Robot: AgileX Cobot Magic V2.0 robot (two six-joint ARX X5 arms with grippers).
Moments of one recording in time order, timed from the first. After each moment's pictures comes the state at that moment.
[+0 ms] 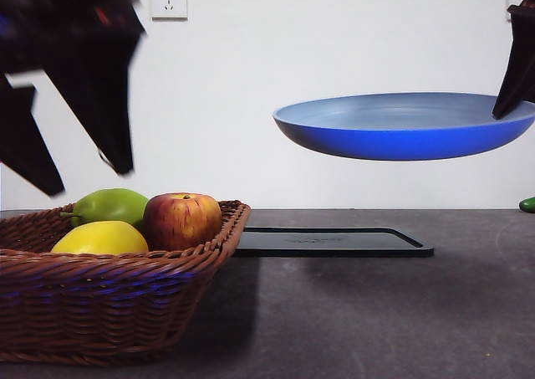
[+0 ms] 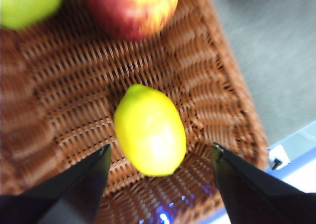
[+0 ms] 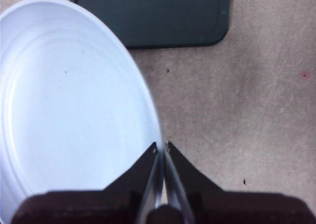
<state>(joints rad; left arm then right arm) -0.67 1.22 0.90 -0.79 0.08 -0.37 0.16 1.11 0.93 -0.73 -0.33 0.18</state>
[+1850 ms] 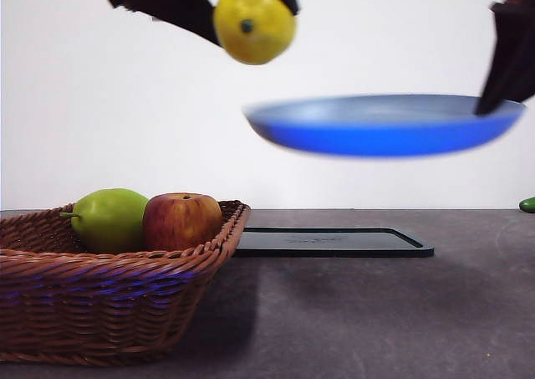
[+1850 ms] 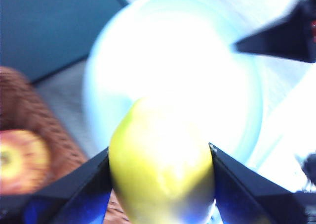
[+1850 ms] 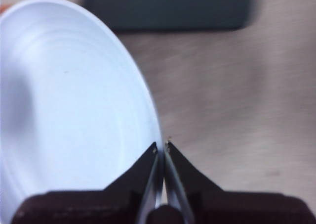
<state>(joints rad) -0.84 1.34 1.22 -0.63 0.14 -0.31 0.26 1.11 0.93 -0.75 -0.33 0.22</state>
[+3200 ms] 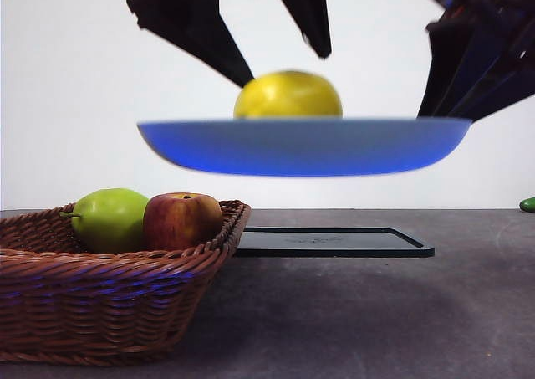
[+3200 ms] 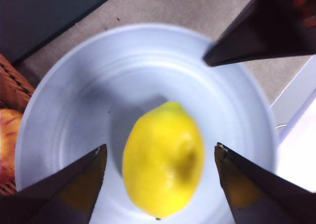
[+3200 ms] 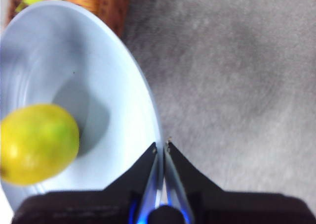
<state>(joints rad) -0.97 1.40 1.25 -0.73 -0.02 -0.27 0.41 1.24 0.93 -0.73 -0.43 0.30</state>
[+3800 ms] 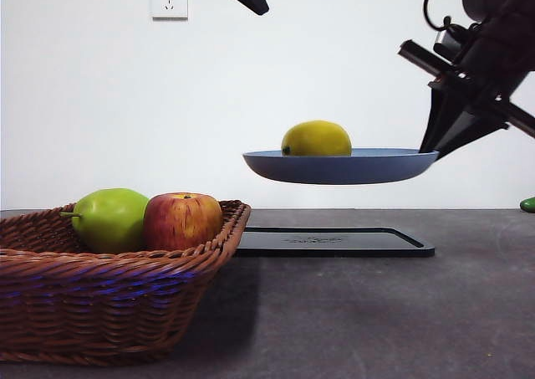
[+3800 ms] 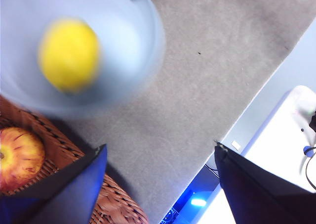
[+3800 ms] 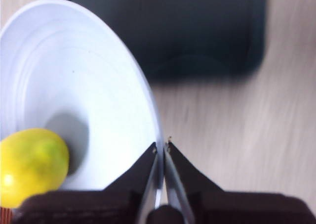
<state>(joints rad) -1.00 1.40 1.41 -0.87 -0.02 -0.25 0.14 1.64 1.25 -0.66 -0.46 0.28</state>
